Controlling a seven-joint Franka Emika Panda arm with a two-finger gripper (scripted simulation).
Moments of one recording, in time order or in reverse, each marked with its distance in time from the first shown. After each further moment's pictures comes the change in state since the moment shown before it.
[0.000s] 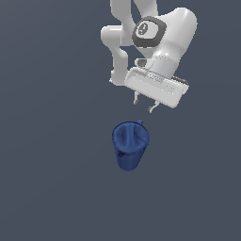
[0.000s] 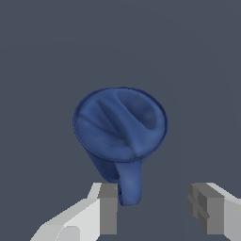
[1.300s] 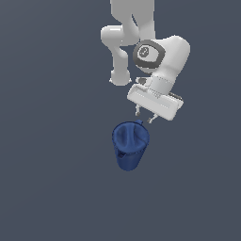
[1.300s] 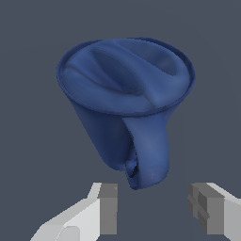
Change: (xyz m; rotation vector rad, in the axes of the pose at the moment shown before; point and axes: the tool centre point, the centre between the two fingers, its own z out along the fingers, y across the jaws) arm -0.050 -0.012 0.048 0.002 -0.022 0.077
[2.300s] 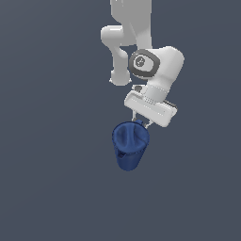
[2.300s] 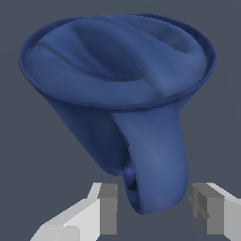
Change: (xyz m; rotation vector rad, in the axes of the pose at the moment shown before) arm -0.002 0.005 0.031 -0.008 -0.006 0.020
